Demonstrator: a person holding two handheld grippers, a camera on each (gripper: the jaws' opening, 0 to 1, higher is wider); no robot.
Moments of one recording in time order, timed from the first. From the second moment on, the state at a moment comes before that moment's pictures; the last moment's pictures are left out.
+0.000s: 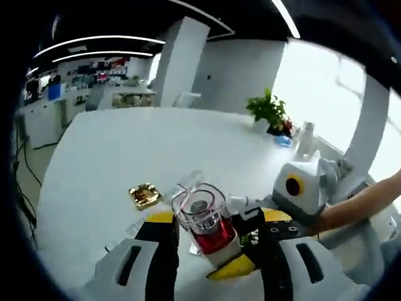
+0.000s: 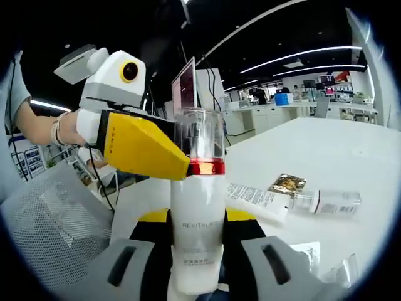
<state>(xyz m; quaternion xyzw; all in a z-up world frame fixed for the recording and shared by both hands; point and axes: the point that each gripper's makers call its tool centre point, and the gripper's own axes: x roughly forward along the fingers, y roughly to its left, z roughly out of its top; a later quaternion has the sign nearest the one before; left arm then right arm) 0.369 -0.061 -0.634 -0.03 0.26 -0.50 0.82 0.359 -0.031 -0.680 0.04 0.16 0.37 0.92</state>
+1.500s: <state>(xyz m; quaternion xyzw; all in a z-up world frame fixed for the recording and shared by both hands) 0.359 -0.063 -0.617 -0.01 0.15 -0.54 0.83 0.284 -0.099 -0.740 -0.21 0.31 0.34 0.86</state>
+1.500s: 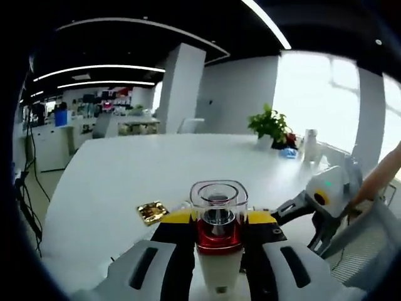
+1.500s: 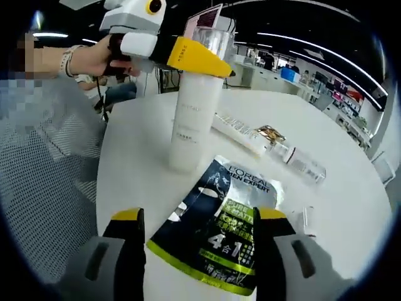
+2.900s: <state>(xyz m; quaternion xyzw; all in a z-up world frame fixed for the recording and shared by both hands) 0.310 -0.157 -0.604 0.02 0.10 -0.69 0.72 0.290 -0.170 -0.677 -0.09 0.22 0.29 0.93</state>
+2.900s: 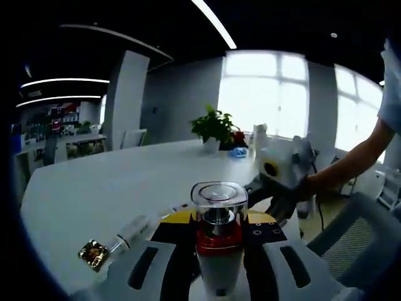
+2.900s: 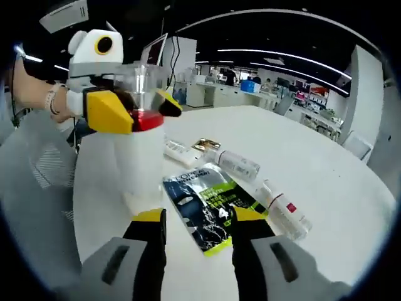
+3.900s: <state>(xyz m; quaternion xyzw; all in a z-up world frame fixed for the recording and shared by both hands) 0.267 -0.197 -0.606 0.02 0.06 -0.79 0.61 0.292 -0.156 -0.667 -0.03 0.12 0.26 0.96</state>
